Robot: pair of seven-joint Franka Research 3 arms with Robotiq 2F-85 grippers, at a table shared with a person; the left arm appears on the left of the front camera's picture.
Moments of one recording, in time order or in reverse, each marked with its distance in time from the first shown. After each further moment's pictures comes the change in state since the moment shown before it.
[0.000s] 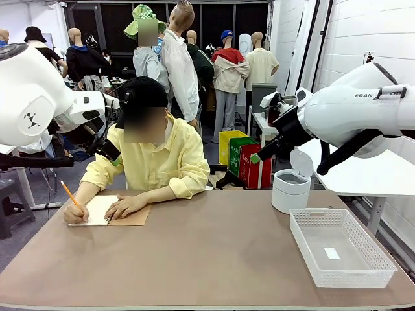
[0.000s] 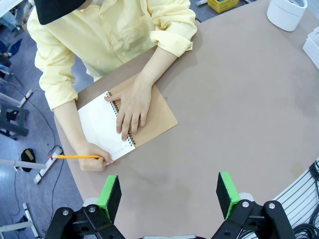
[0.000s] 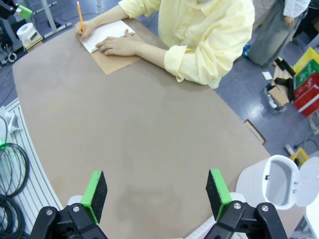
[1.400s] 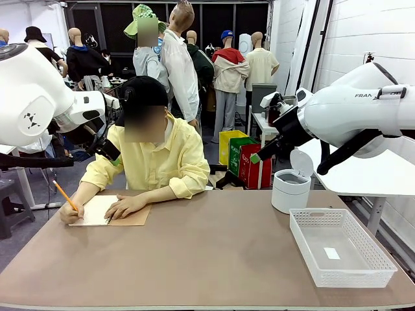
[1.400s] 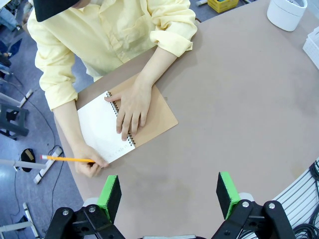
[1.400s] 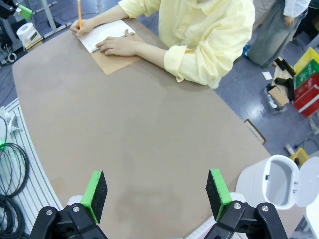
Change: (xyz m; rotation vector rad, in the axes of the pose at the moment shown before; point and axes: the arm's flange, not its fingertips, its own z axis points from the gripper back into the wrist) left arm 0.000 0.000 0.000 0.000 0.000 0.000; right arm 0.000 0.000 0.000 0.000 0.000 0.000
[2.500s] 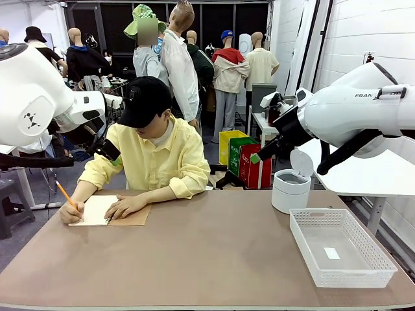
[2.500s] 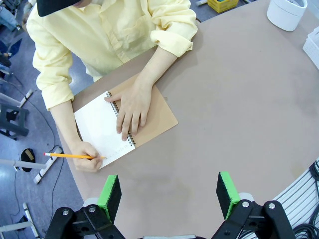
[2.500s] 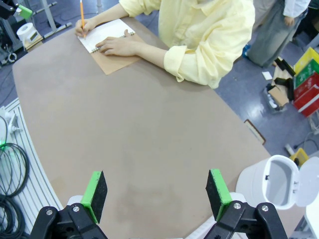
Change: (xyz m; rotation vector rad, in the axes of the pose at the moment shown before) left arm 0.000 0.000 0.000 0.000 0.000 0.000; right arm 0.000 0.000 0.000 0.000 0.000 0.000
